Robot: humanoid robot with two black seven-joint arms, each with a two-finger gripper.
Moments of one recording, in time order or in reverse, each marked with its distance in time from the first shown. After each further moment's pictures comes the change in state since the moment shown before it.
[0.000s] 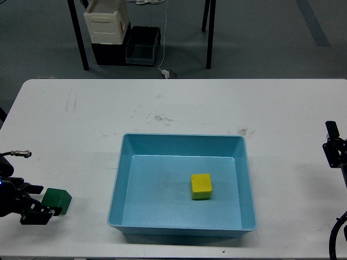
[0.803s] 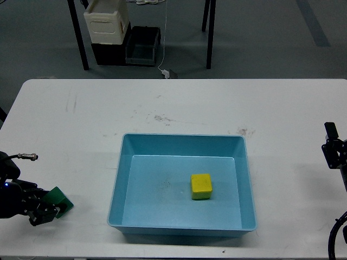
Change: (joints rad) left arm -0.014 -0.017 0.025 0.002 0.019 0.015 0.000; right arm -0.005 0.004 -0.003 0.000 0.000 -0.002 0.000
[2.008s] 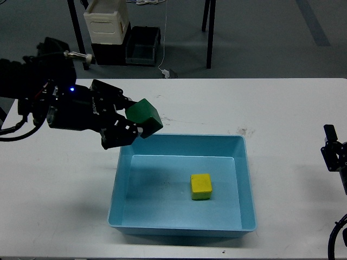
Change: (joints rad) left arm -0.909 -0.258 0.388 -0.193 -0.192 -0.078 0.000; right arm -0.010 0.001 -0.002 -0.002 0.001 -0.002 0.000
